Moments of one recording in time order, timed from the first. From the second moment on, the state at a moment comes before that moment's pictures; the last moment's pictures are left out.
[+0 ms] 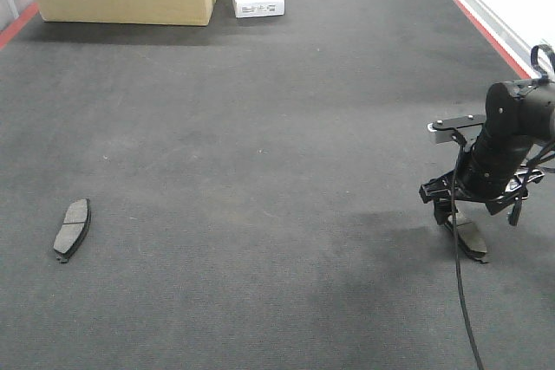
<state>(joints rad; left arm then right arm) -0.06 0.75 -1.41 -0.17 1.27 -0.04 0.01 2.04 -1.50 -0.09 0.93 -0.10</state>
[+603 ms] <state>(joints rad) -0.06 0.75 -1.41 -0.17 1.27 -0.04 0.01 1.77 -1.50 0.00 0.93 -0.12</state>
